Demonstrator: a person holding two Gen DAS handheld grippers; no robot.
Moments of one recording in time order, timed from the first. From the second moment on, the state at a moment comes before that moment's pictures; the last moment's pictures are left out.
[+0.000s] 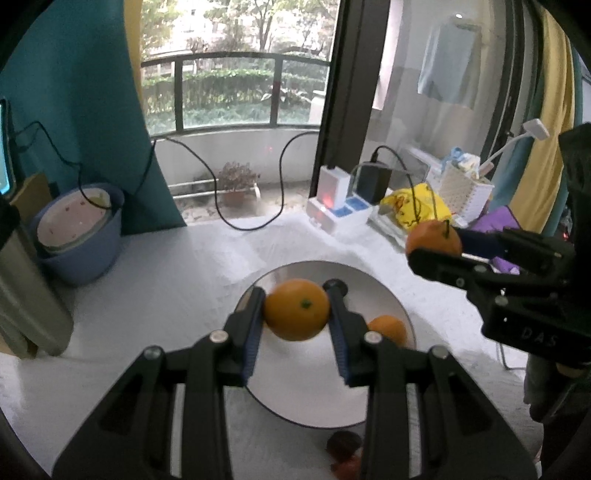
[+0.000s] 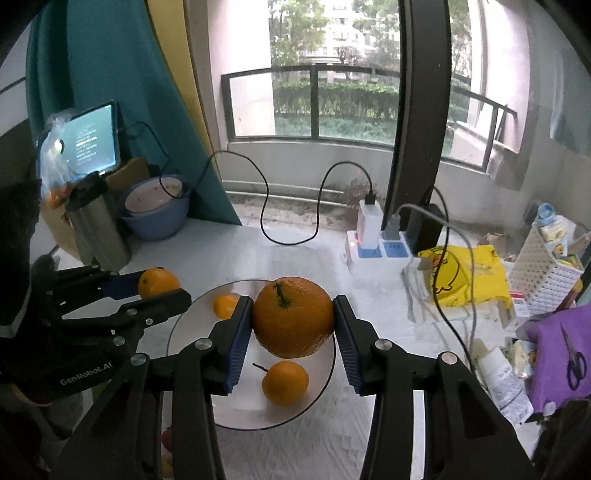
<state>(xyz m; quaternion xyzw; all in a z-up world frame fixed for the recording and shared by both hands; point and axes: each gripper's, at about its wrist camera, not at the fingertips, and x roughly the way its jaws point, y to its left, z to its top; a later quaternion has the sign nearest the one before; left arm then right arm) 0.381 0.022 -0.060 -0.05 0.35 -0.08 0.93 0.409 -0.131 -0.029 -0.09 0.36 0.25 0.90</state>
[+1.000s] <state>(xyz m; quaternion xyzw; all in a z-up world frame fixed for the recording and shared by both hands) 0.417 0.024 -0.129 -0.05 0.44 -0.07 0.89 0.449 -0.119 -0.113 -0.08 0.43 0.26 0.86</state>
